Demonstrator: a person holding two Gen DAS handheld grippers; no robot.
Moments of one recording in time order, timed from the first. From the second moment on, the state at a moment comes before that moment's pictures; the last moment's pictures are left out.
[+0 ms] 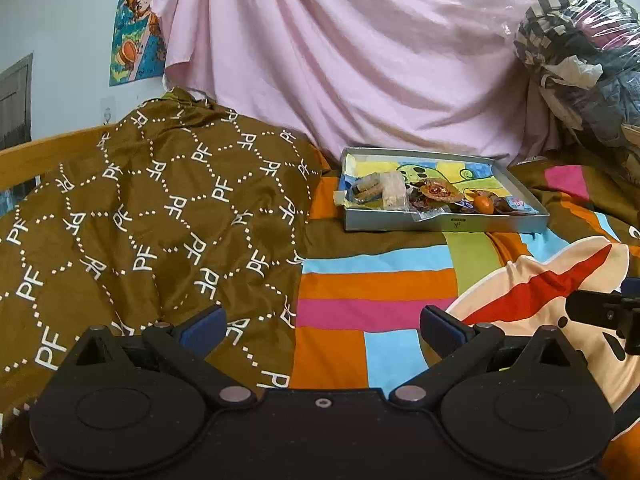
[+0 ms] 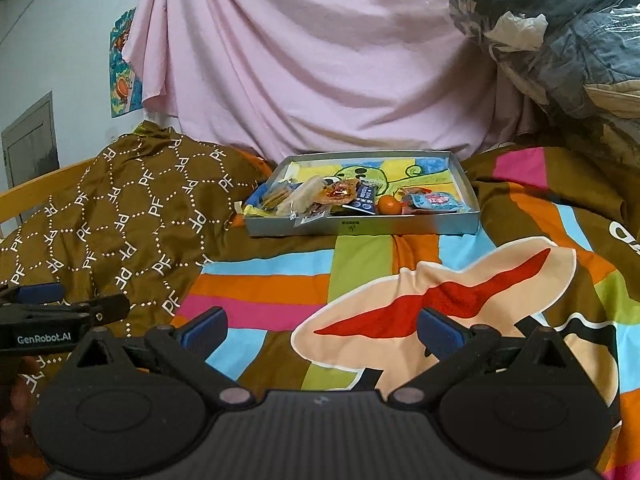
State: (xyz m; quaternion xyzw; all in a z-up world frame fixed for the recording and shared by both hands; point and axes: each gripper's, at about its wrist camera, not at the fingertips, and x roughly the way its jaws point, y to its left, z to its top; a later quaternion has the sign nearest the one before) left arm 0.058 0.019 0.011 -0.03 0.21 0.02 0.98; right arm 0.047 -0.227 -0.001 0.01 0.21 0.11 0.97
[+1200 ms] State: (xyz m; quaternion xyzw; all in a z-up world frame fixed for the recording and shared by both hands) left arm 0.056 0.019 0.012 -0.03 0.21 0.01 0.98; right arm 0.047 -0.228 -0.003 0.01 0.22 0.11 0.97
